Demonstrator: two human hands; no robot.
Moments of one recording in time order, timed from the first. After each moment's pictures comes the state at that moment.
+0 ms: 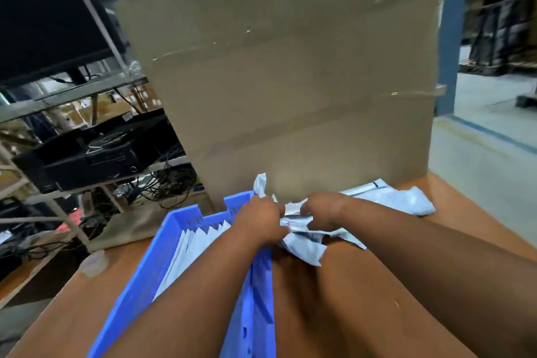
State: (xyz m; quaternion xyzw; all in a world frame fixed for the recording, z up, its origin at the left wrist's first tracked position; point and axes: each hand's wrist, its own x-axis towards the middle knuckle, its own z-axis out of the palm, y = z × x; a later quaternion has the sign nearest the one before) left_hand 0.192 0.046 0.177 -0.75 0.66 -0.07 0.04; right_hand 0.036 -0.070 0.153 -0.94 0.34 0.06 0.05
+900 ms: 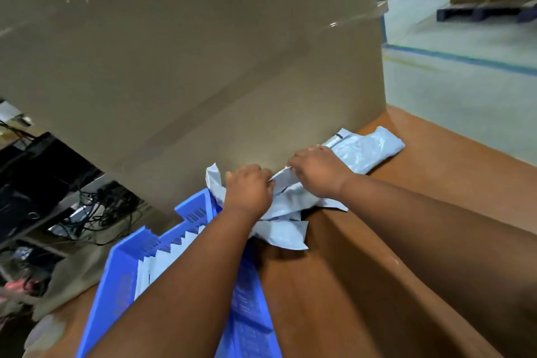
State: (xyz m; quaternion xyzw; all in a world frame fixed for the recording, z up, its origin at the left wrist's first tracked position) left_hand 0.205 -0.089 0.106 -0.67 0.72 -0.18 0.02; right_hand 0.010 -0.158 0.052 -0.87 0.42 -0.25 0.02
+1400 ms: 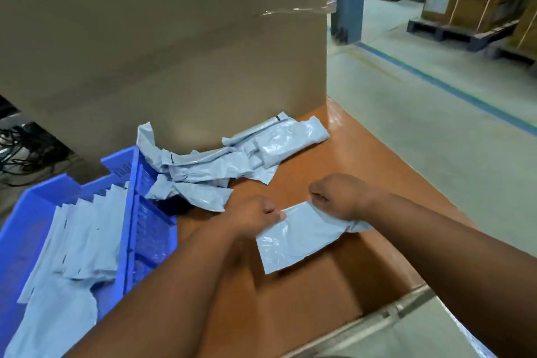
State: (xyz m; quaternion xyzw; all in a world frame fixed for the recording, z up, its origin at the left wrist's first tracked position) left_hand 0.046 0.001 0.032 -0.64 0.72 0.27 -0.01; right_hand -0.214 -0.066 0.014 -0.90 0.41 -0.02 0.15
